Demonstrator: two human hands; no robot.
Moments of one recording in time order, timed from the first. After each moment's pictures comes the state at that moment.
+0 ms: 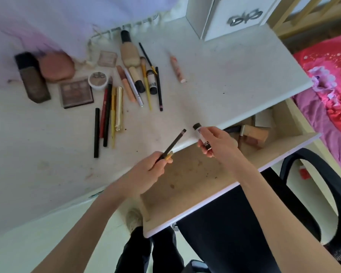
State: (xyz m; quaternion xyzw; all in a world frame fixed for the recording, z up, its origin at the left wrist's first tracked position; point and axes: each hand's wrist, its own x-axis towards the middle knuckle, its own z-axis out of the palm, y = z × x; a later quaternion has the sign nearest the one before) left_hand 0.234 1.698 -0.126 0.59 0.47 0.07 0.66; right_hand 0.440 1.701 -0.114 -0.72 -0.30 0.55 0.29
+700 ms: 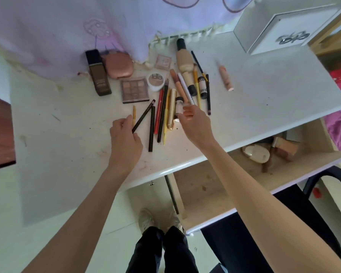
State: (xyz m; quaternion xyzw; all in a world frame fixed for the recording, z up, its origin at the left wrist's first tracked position) left_hand 0.105 1.747 -0.133 0.59 0.73 0.19 0.30; right_hand 0.273 1.775 -0.123 -0.73 -0.52 0.36 0.25
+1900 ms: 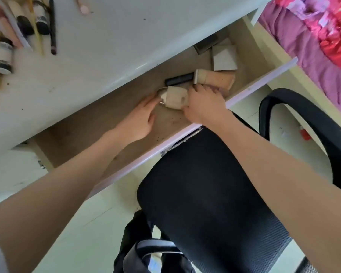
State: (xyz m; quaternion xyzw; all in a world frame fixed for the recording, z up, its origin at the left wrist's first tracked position) left_hand 0.399 1.689 -0.247 0.83 0.46 0.00 0.31; right_hand 0.580 1.658 -0.221 -0.75 -0.63 0.17 -0.08
